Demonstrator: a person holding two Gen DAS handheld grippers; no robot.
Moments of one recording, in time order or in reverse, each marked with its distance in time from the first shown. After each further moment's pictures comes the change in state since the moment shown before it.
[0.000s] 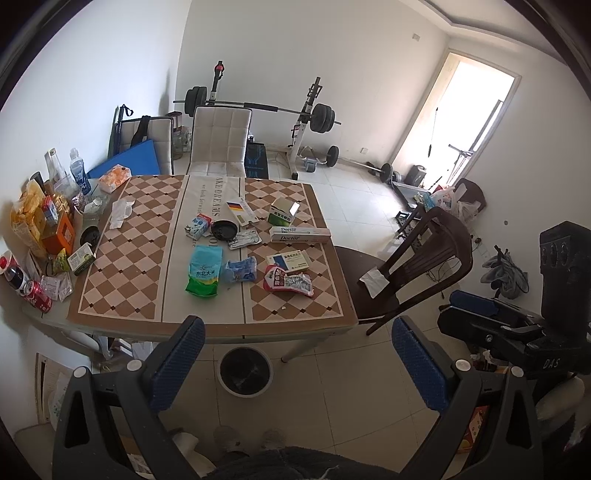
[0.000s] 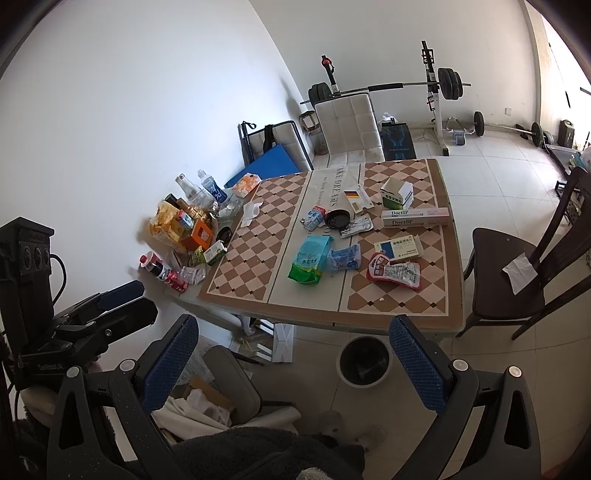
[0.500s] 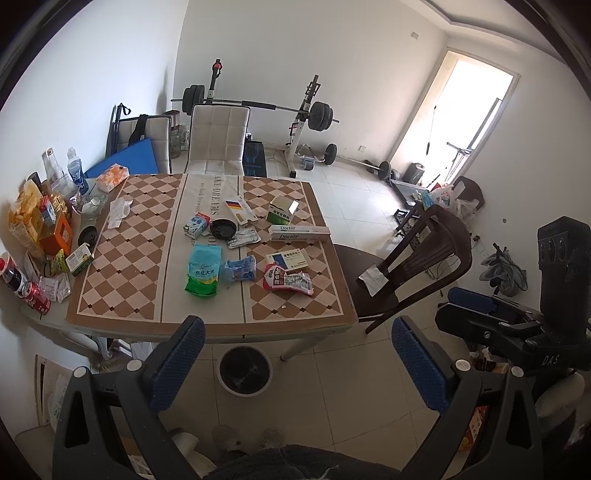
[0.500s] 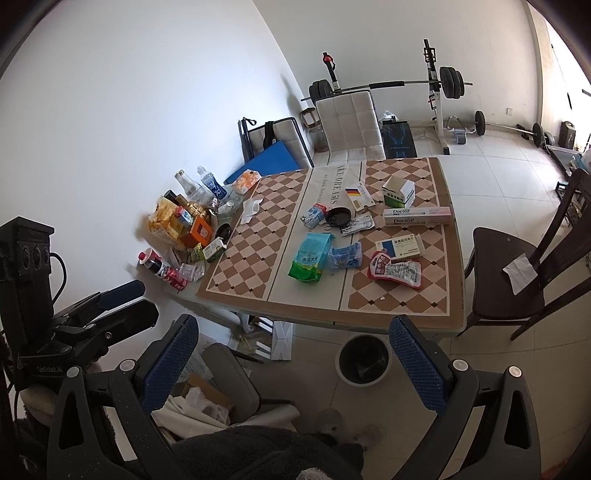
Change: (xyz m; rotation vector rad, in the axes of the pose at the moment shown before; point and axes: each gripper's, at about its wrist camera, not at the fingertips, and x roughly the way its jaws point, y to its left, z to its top) left arm -0.001 0.002 -0.001 -0.003 -0.002 -0.006; right arm 0.001 0.001 0.002 -0.001 0.002 -0.004
